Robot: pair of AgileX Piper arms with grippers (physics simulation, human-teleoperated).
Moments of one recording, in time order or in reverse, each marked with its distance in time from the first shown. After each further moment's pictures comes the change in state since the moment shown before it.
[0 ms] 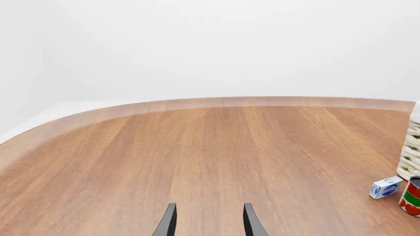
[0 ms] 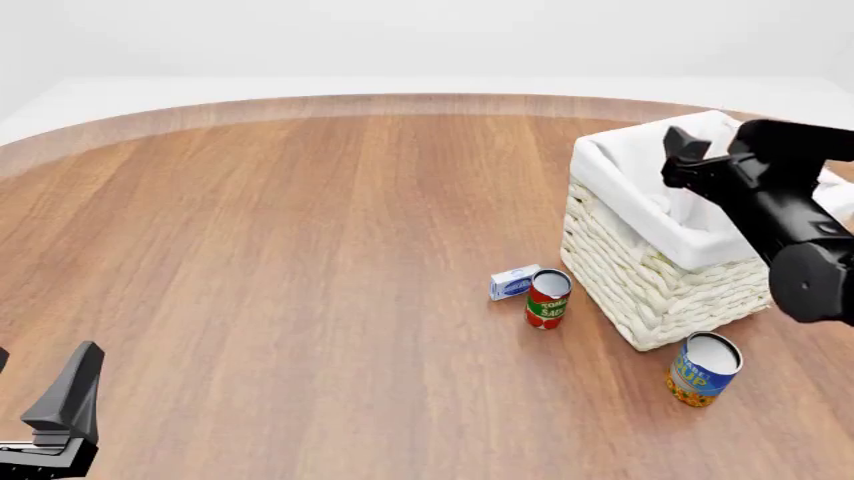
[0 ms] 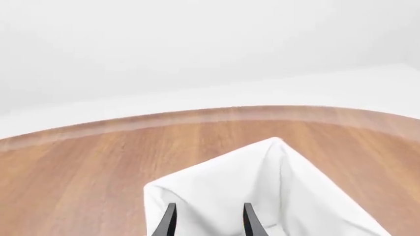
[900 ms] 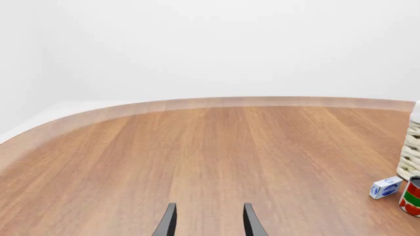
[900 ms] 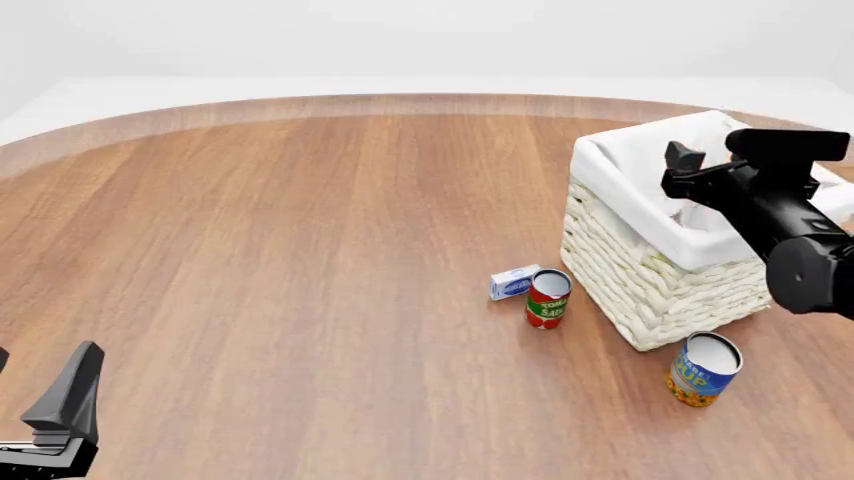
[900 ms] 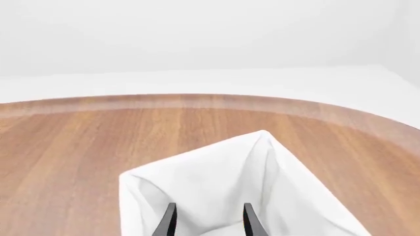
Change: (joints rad) left arm 0.000 0.000 0.000 0.000 0.000; right arm -0.034 0.061 -0.030 0.037 -0.111
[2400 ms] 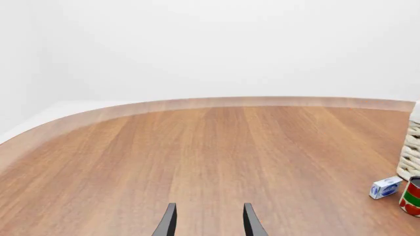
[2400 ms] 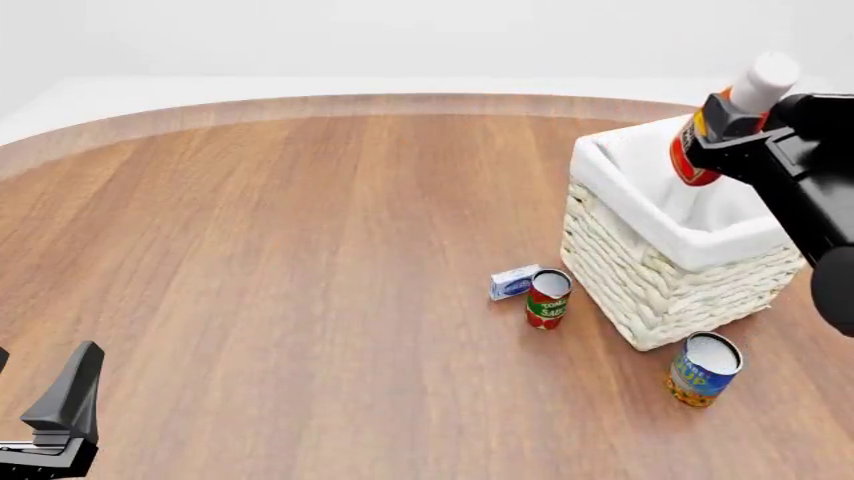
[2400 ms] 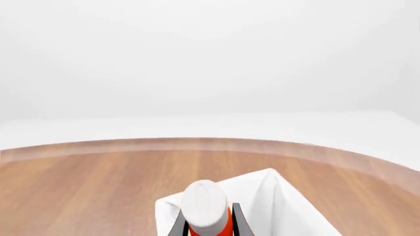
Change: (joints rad) left arm 0.000 0.000 0.000 0.000 0.000; right arm 0.050 -0.241 0.056 -0.011 0.020
